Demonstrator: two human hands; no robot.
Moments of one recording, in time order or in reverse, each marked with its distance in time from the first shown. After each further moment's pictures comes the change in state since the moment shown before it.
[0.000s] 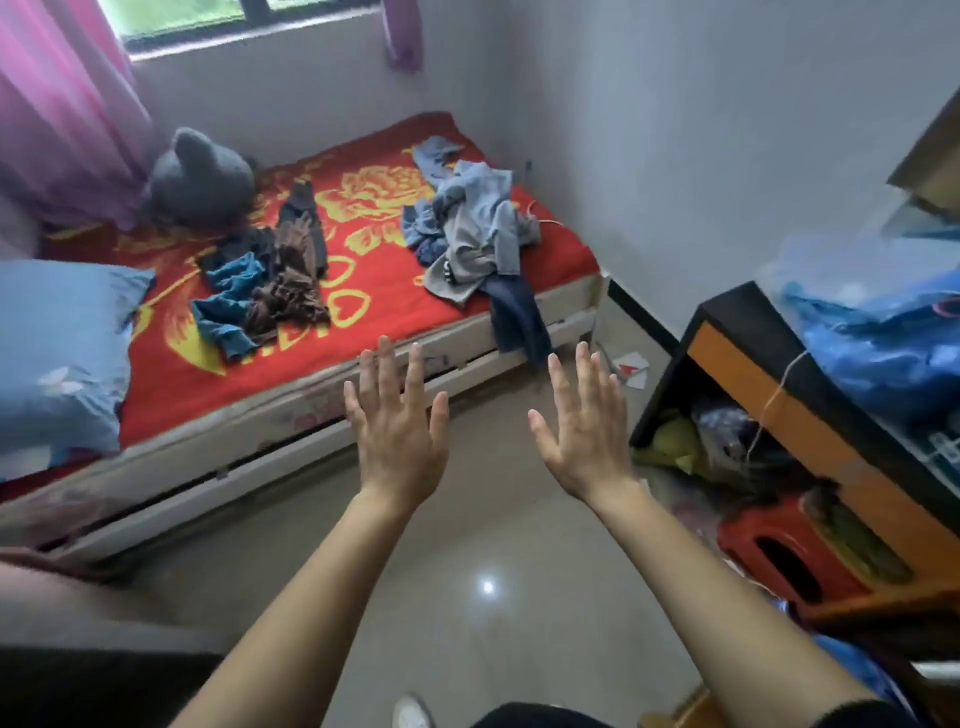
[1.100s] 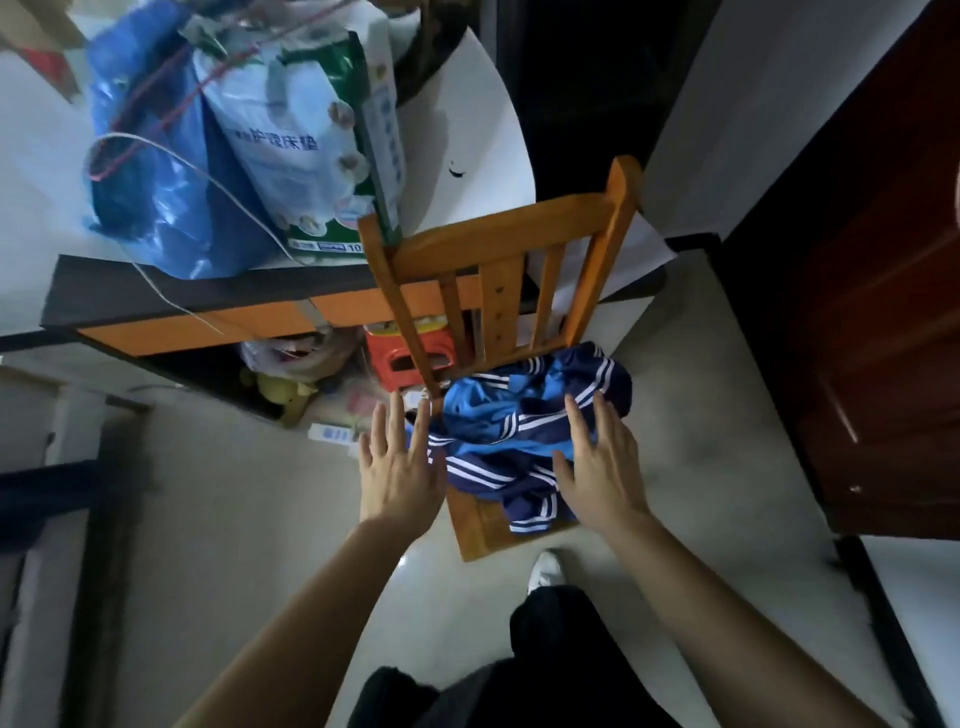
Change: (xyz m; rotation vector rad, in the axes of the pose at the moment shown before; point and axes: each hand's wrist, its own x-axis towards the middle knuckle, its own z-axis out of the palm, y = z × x) left_hand -0.222 0.400 0.218 0.010 -0.796 1.141; right_hand -0.453 0.265 -0.078 -0.133 -0.019 1.367
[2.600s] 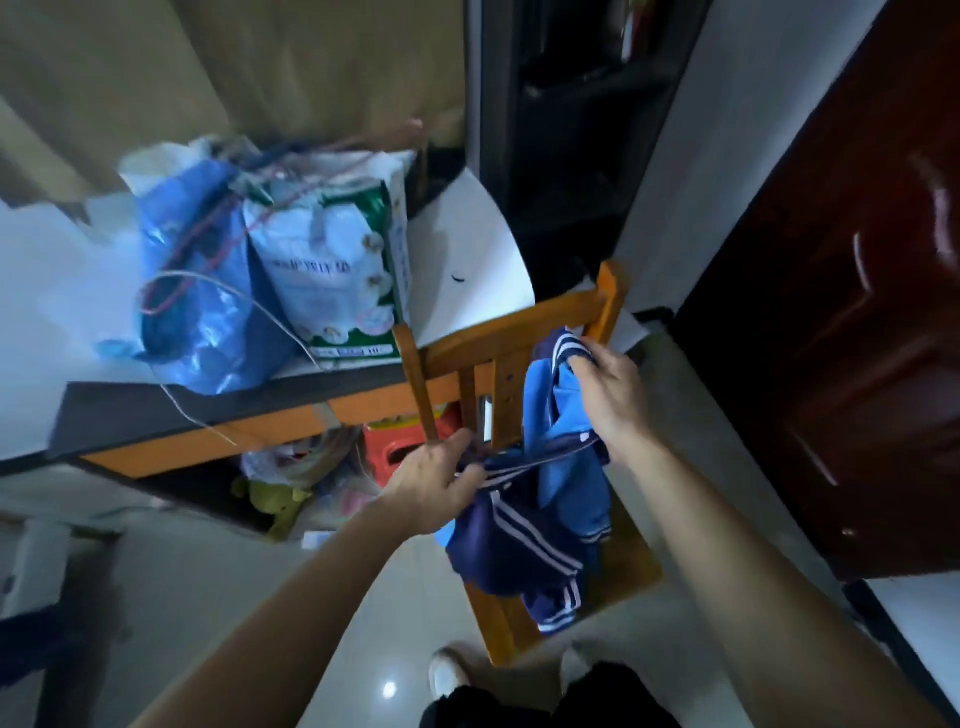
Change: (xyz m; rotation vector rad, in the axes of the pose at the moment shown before) left_hand 0.080 -0.019 -0.107 -0.376 -0.138 0.475; right_hand 0.088 -0.099 -0.154 1.084 0.359 0.190
